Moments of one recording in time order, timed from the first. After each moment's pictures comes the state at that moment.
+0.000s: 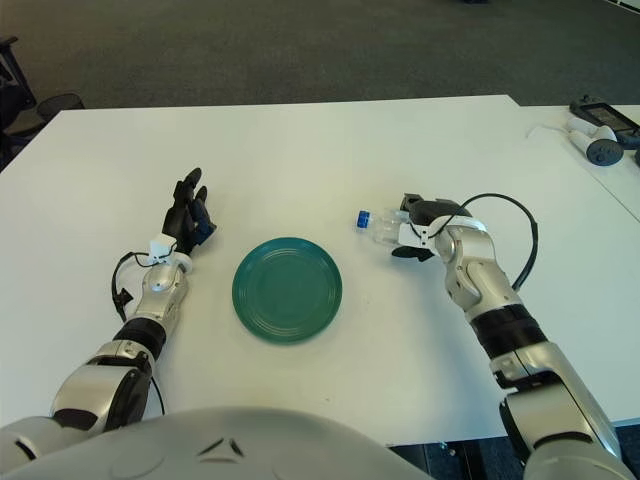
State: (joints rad) left arm -0.34 0.02 0.06 0.95 0.01 -0.72 0.03; right arm -0.31 -0.64 0.31 0.30 -0.82 0.20 0.32
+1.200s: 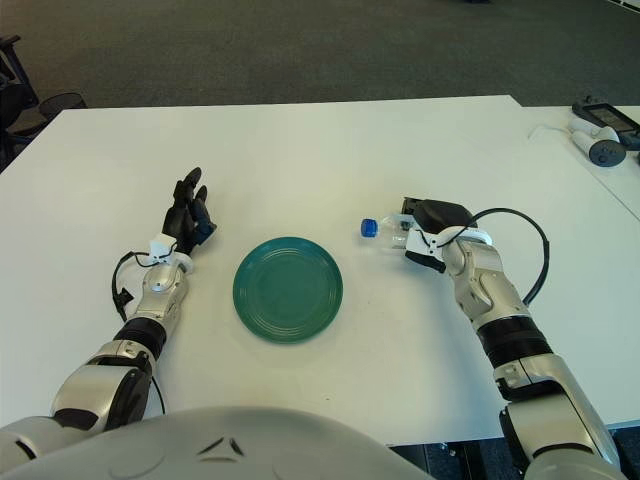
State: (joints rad) left arm -0.34 0.02 0.07 0.95 0.01 -0.72 0.03; right arm -0.24 -0.64 0.25 0.32 -0.72 0.04 0.15
